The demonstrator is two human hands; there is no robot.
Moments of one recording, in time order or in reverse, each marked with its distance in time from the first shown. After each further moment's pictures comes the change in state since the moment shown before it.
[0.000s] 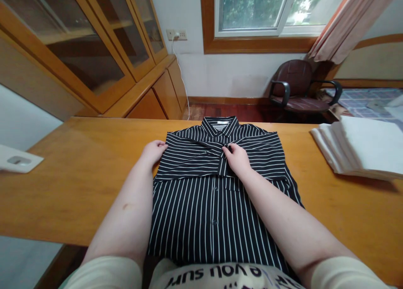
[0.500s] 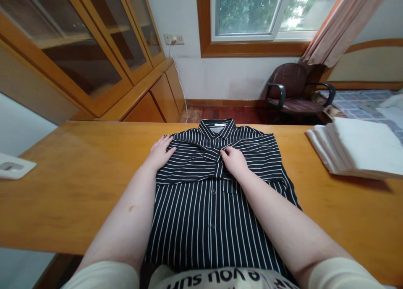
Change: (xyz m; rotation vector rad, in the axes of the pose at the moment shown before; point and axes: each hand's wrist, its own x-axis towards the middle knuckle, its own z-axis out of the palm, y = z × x) left_hand -0.007 0.013 0.018 0.286 0.000 0.463; right_hand 0.003 0.000 -0.002 -0.199 -0.071 0.033
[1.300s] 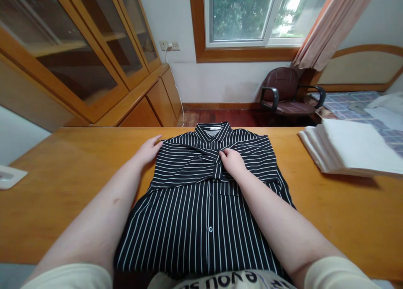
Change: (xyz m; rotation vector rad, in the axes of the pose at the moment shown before) left_hand 0.036 -0.038 -0.014 -0.188 0.031 -0.069; right_hand 0.008 0.007 -0.007 -0.052 -0.027 0.019
